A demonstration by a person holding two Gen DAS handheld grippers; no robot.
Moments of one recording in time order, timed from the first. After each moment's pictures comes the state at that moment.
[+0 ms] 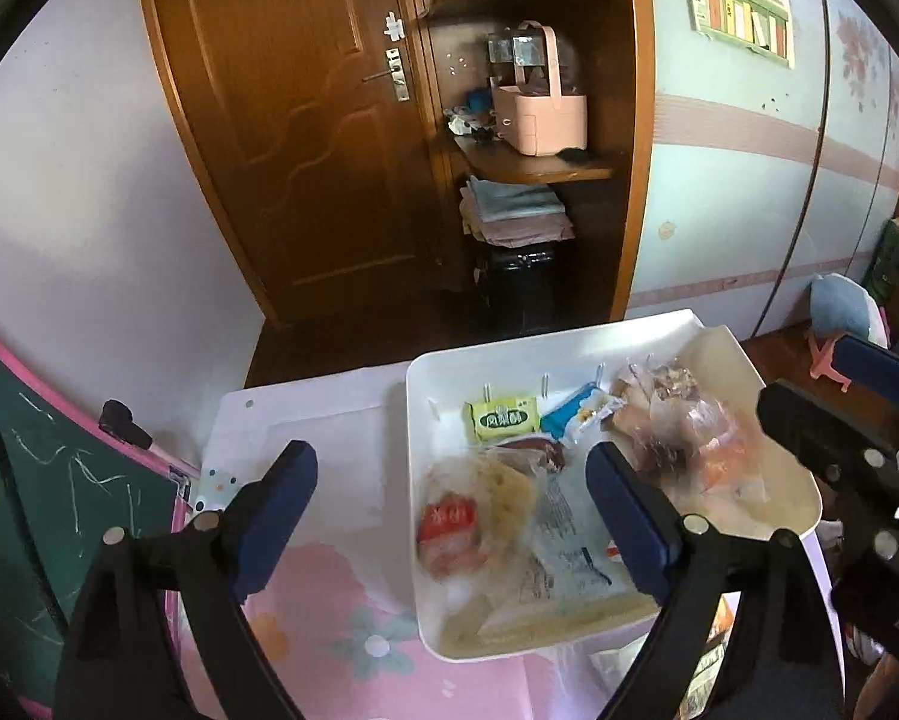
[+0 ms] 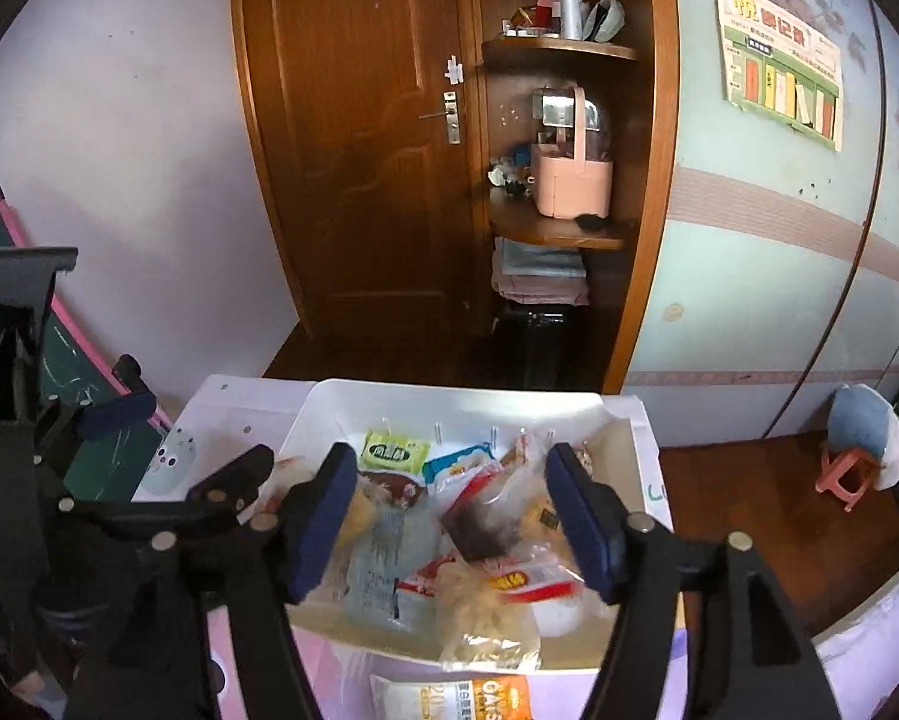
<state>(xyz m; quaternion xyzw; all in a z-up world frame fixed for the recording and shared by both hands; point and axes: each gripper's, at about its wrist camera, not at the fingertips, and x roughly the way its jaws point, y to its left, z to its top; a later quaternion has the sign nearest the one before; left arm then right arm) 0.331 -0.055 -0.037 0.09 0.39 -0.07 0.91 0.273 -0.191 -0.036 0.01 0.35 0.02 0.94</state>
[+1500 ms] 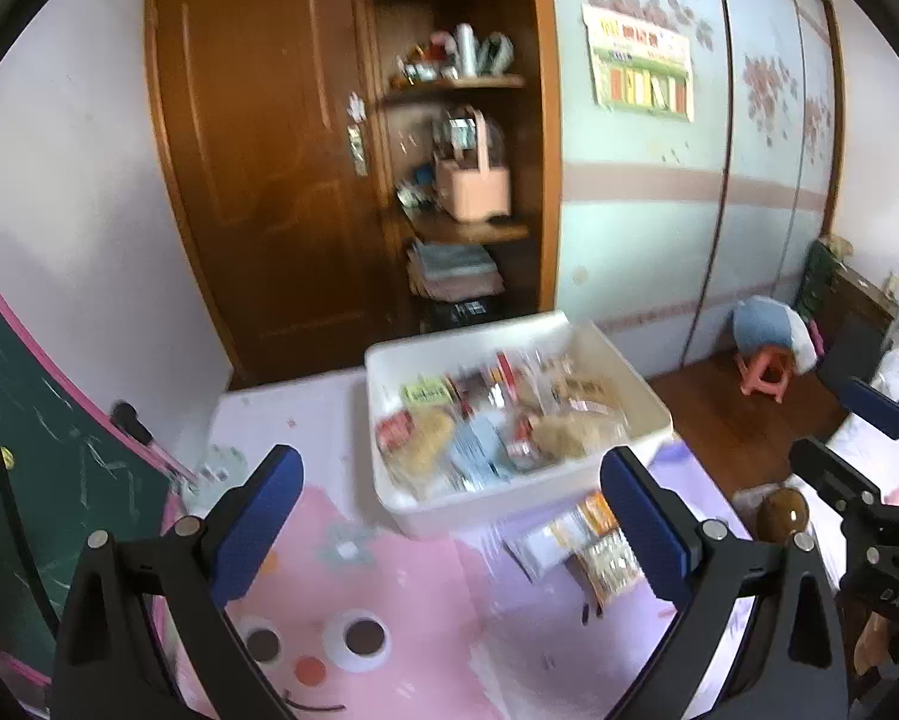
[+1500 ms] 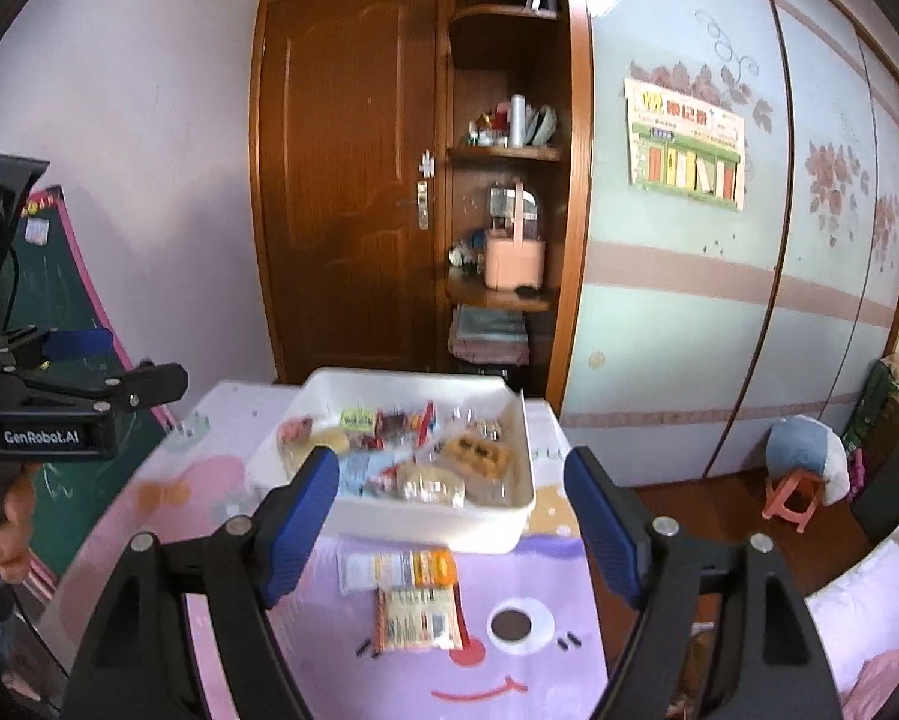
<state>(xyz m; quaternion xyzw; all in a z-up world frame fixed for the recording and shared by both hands) 0.139 -0.035 0.009 0.08 0.31 -0.14 0.93 0.059 -0.216 -0.023 -0.02 0.25 -0.02 0.97</state>
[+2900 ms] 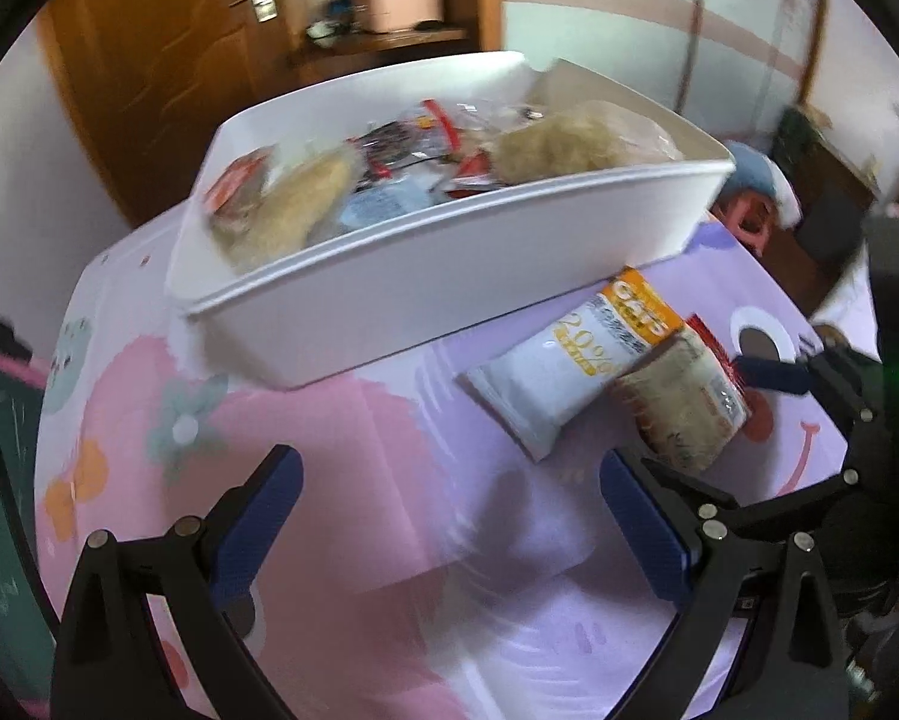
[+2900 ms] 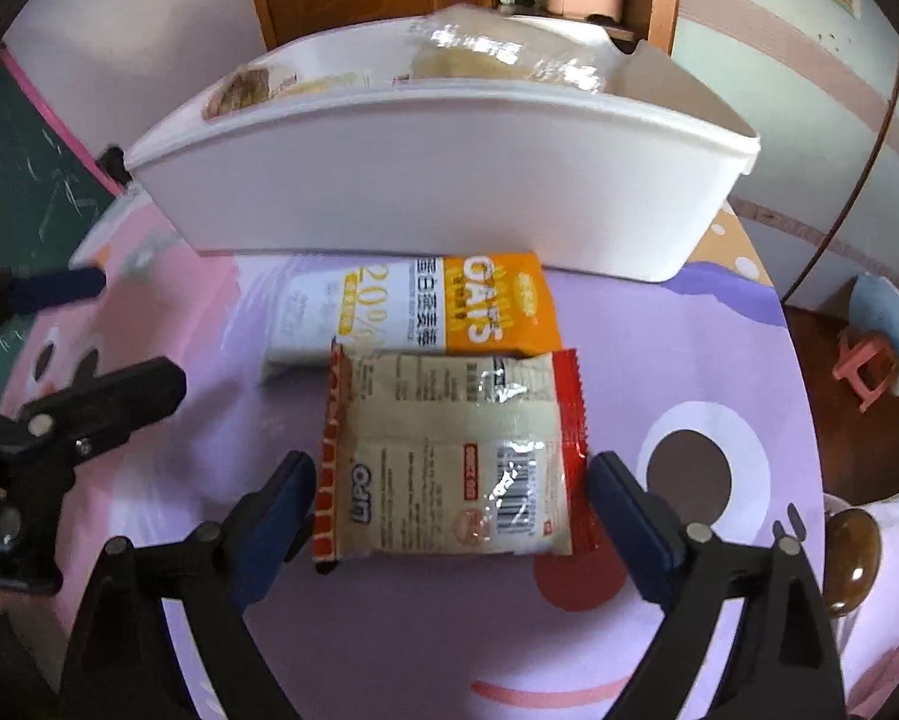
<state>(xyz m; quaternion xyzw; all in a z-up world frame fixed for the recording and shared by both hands) 0.202 -0.085 -0.197 0.14 0.46 -0.21 0.85 0.165 -0.207 -0.249 -0.02 0.50 0.03 0.87</state>
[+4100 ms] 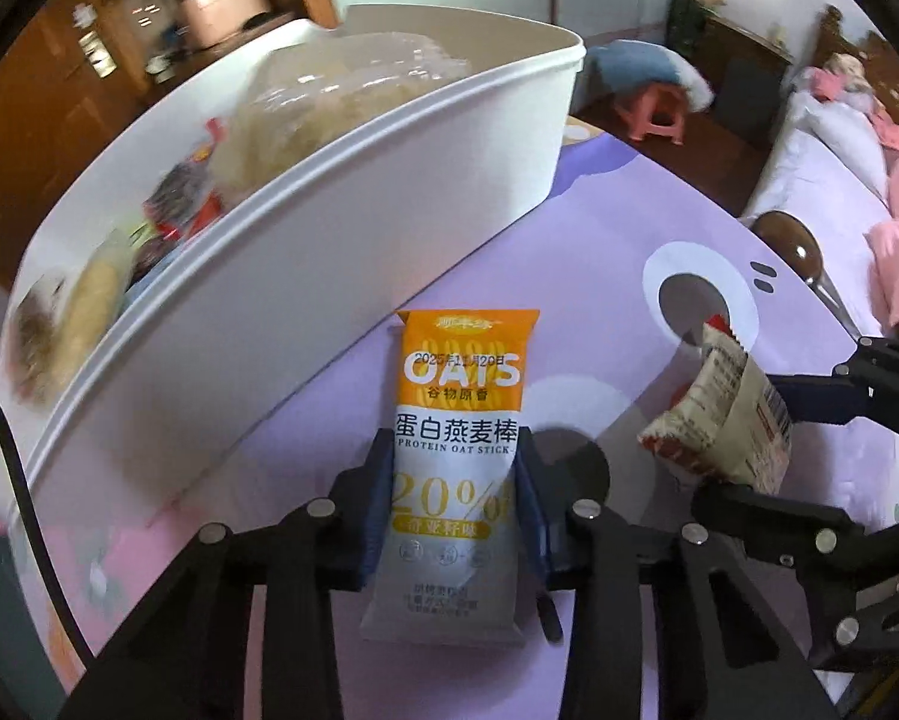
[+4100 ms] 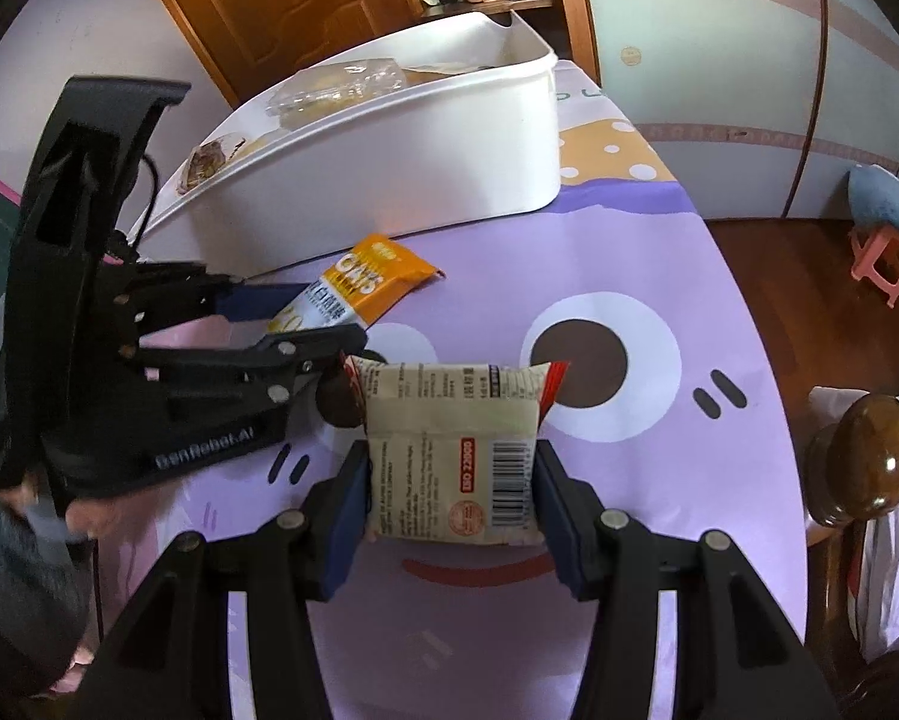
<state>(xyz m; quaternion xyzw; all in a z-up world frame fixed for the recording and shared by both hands) 0.212 -0.176 -0.232 0.24 0.48 -0.29 0.79 0.119 -0.266 -0.233 0.12 0.49 0.03 0.86</state>
